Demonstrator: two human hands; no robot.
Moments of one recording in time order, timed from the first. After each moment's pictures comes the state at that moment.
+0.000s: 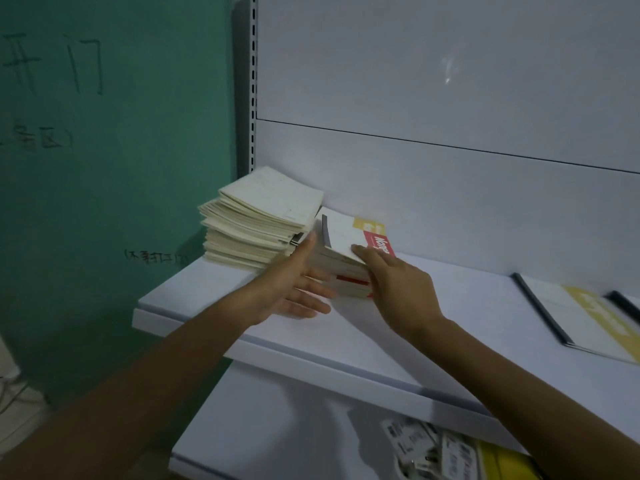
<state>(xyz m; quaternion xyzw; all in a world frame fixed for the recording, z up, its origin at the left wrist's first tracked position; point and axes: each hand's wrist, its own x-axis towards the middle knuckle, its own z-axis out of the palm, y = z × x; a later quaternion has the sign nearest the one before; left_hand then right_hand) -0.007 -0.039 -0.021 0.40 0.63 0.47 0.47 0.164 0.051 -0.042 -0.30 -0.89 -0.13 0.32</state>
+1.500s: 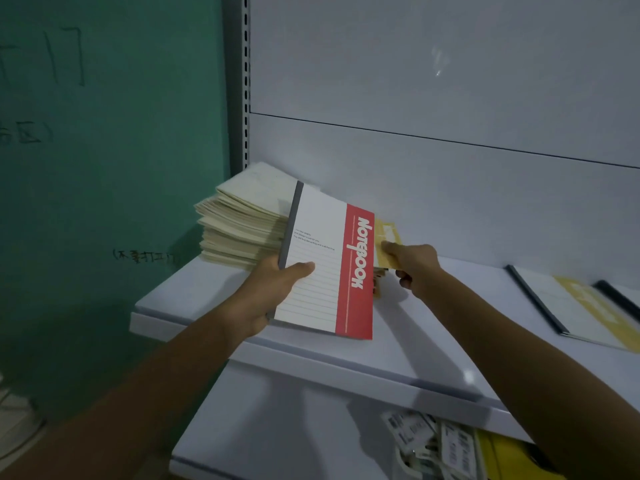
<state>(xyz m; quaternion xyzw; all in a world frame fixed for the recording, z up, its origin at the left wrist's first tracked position) -0.017 -0.057 -0.028 0.40 0.60 0.56 0.41 0.146 0.110 -0.024 -0.56 -0.52 0.49 0.40</state>
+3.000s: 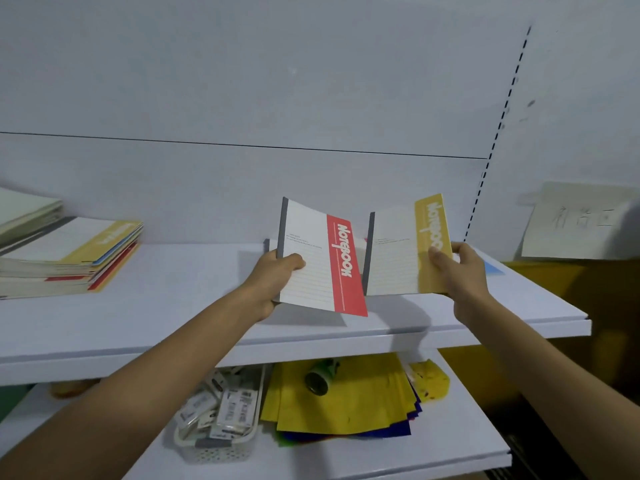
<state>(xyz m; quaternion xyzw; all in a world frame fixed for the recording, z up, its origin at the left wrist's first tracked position) 0.401 0.034 -0.014 0.46 0.52 0.52 0.50 0.660 0.058 -0.014 -0.57 -0.43 0.33 0.62</state>
